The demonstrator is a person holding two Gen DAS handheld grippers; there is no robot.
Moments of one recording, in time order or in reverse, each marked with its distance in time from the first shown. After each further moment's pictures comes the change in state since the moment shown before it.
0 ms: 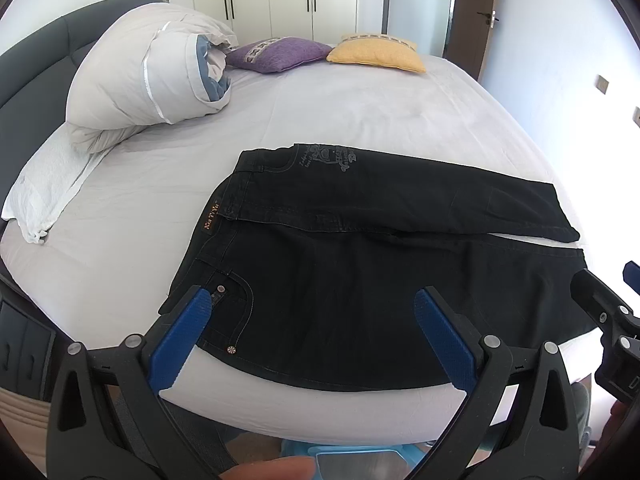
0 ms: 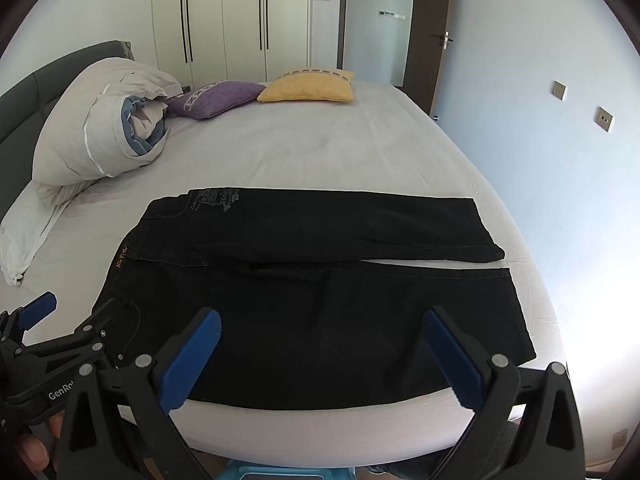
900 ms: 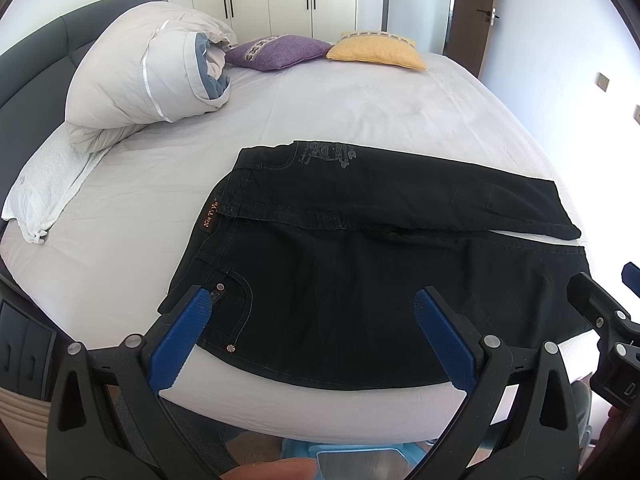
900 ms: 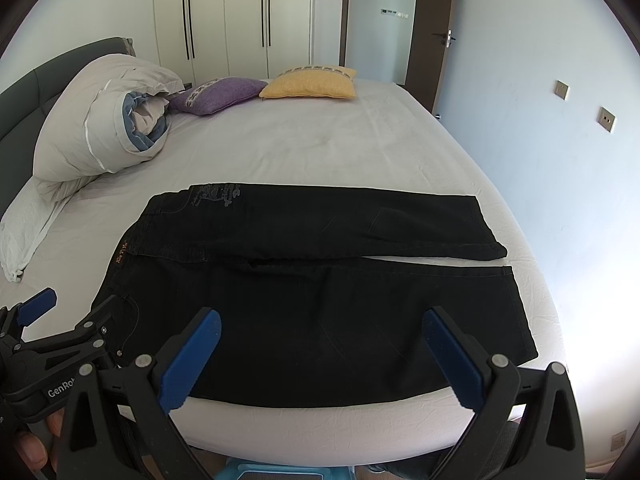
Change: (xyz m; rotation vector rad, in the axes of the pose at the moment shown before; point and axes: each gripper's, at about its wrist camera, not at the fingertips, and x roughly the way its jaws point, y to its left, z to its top) left arm -0.001 -0.001 -0.002 0.003 0.006 0.000; right arm 0.002 0.002 -0.002 -0.003 0.004 0.001
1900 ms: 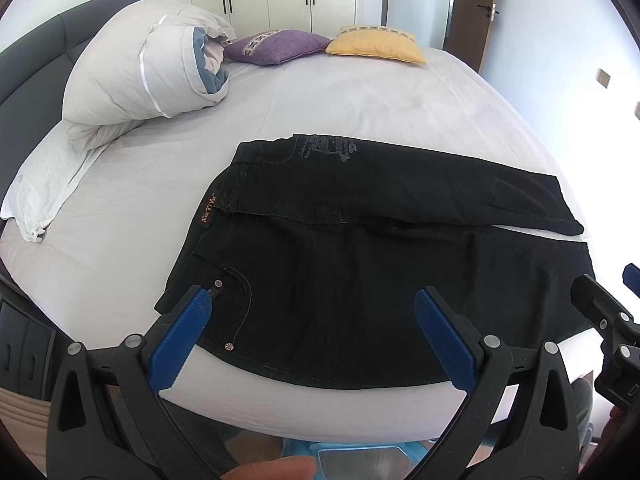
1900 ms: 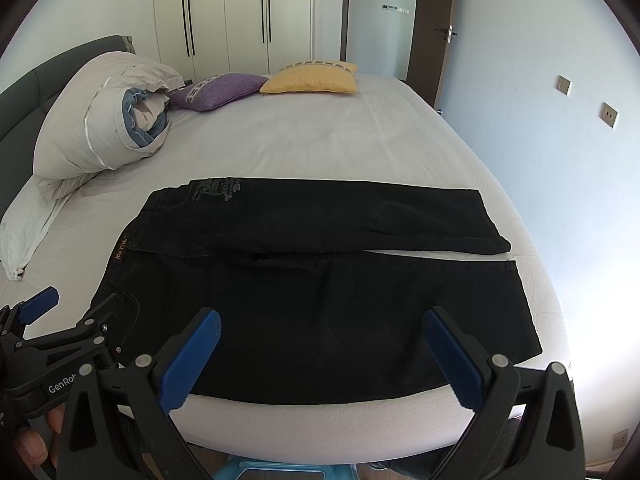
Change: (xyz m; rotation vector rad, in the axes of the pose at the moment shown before) left arm 0.012 0.000 -0.007 0.005 0.015 0.002; right arm 0.014 0.003 -0.013 -0.001 0.013 0.006
